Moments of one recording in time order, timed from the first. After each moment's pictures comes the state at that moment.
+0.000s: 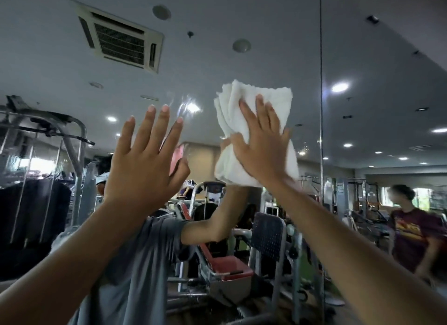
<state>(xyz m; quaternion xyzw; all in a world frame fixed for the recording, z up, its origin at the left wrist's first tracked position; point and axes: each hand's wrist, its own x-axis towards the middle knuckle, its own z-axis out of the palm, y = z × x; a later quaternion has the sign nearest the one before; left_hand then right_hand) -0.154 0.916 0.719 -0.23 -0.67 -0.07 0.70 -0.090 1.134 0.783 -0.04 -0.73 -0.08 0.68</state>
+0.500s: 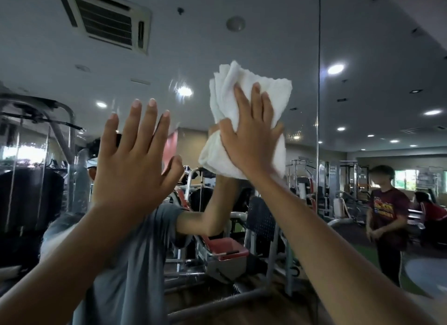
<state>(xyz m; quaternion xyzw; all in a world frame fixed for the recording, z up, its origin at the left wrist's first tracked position) -0.148 0.916 0.689 -0.23 -0.68 -0.07 0.69 -0.098 1.116 0.758 -0.08 -0.71 -0.03 0.70</state>
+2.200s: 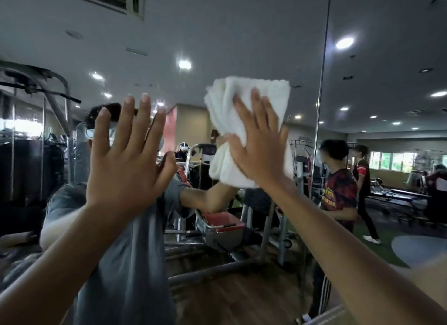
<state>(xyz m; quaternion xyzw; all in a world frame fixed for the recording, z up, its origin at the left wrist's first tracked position) -0.151 0.914 0.637 -0.23 -0.68 -0.06 0.70 -0.083 1.147 0.687 -0.03 -0.75 -0.09 0.66</state>
